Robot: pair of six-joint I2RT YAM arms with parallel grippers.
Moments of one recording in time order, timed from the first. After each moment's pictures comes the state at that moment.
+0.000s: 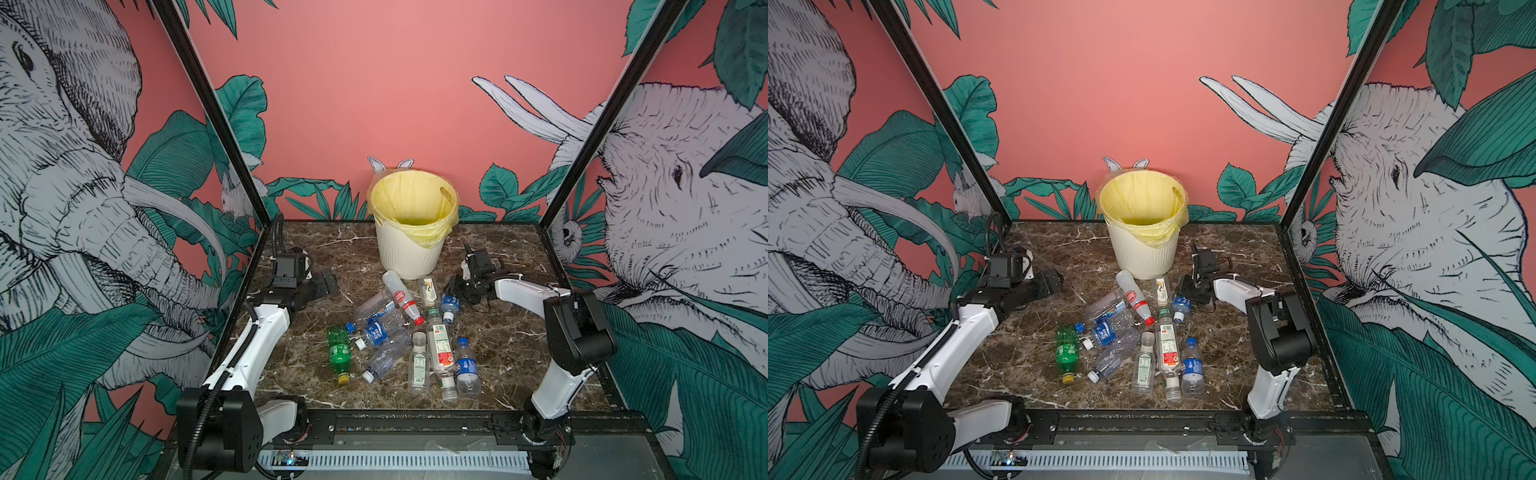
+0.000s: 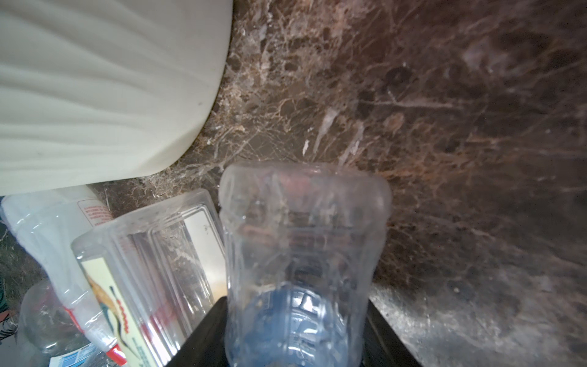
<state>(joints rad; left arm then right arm) -0.10 1.19 0.89 -0.49 0.12 -0.41 0.33 1.78 1.08 -0.34 -0.22 0.58</state>
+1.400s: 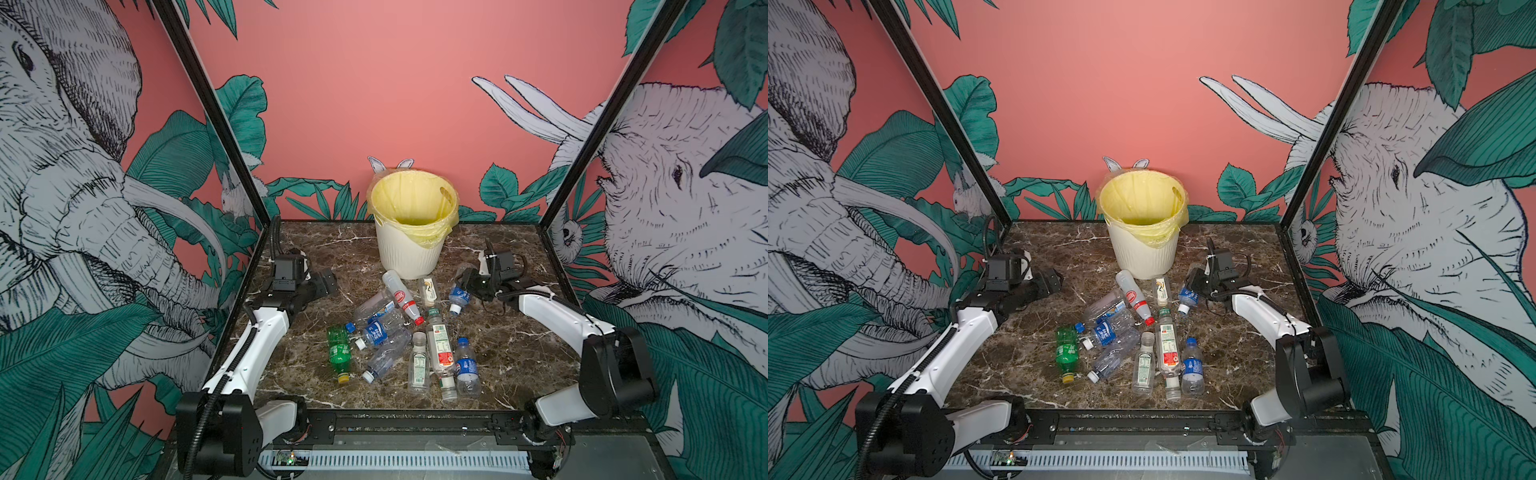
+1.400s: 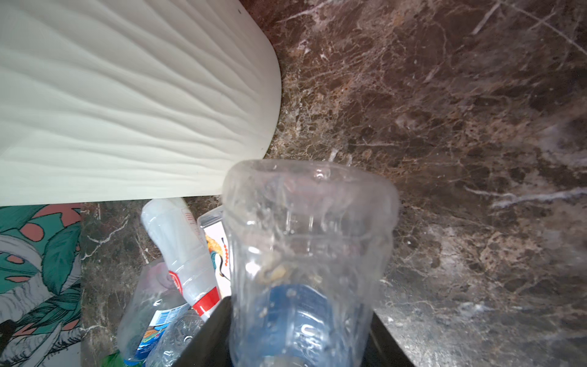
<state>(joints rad) -0.09 1.17 0.86 -0.46 0.15 -0.46 0.30 1.47 0.96 -0.30 -0.21 0.65</state>
